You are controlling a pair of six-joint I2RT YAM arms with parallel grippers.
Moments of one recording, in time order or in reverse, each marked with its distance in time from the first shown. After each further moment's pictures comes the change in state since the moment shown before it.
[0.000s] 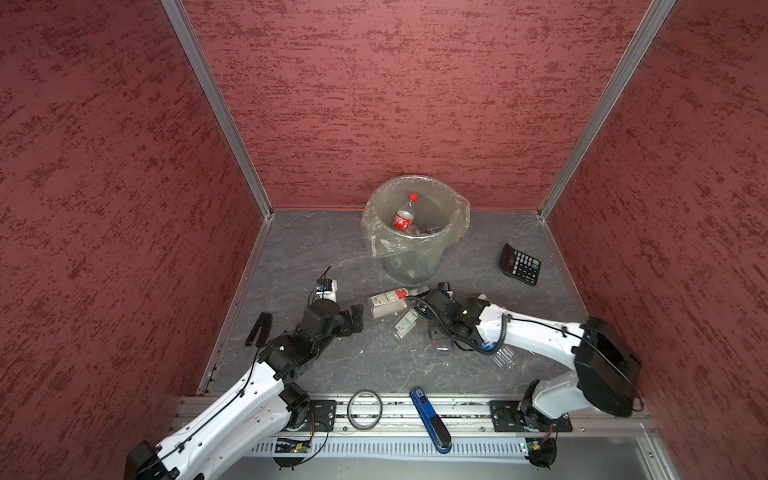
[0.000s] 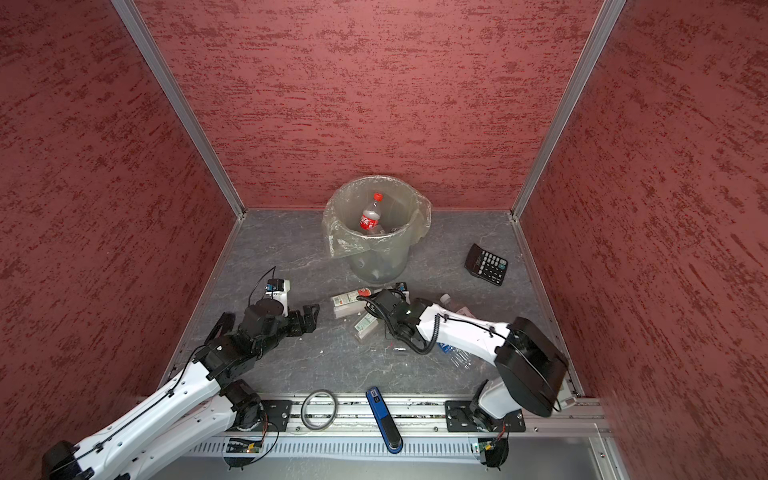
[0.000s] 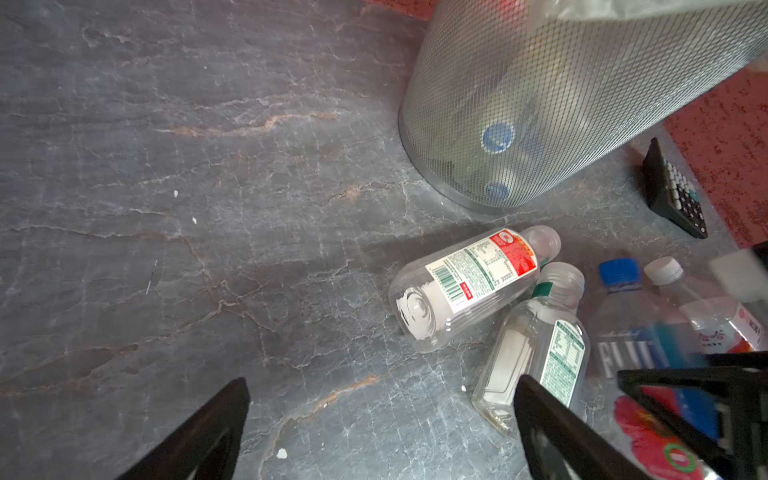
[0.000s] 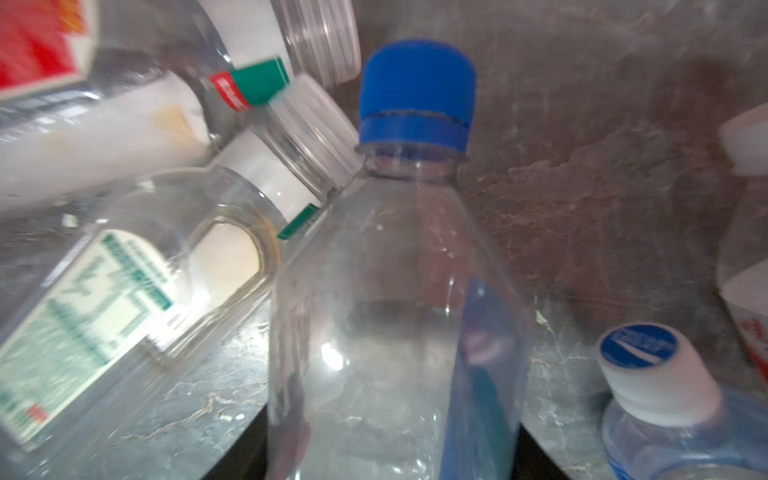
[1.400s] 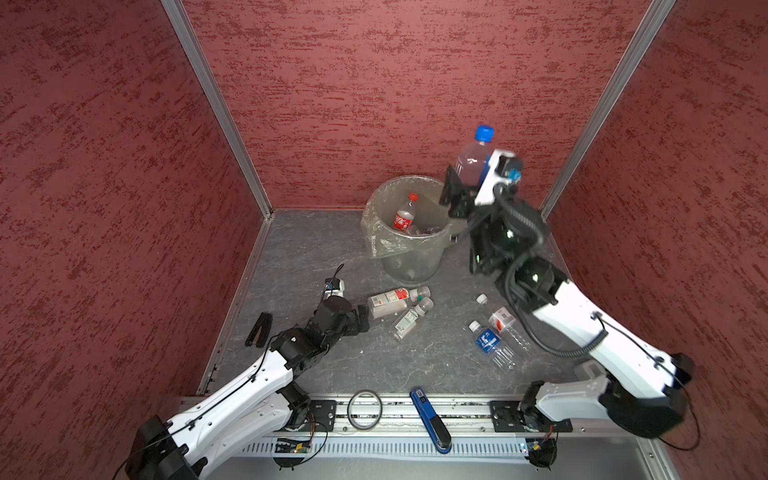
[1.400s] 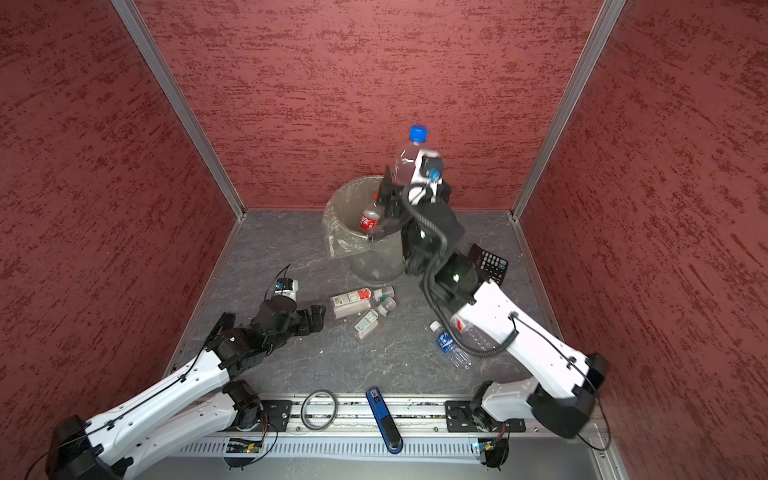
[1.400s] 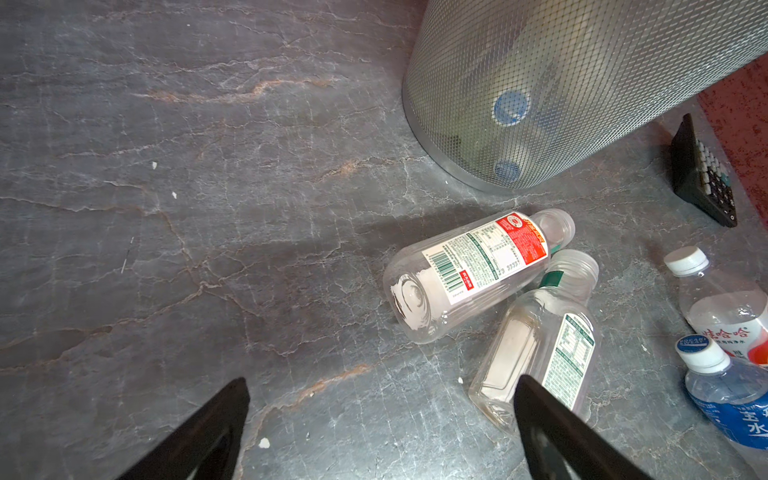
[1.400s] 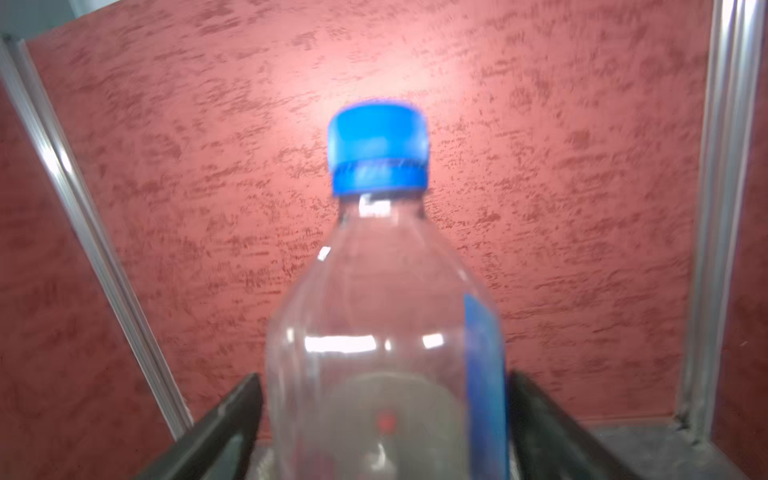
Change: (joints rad) left arm -0.061 0.130 0.049 -0.006 -0.037 -0.065; right arm -0.132 0.018 0.846 0.635 0.445 -0.748
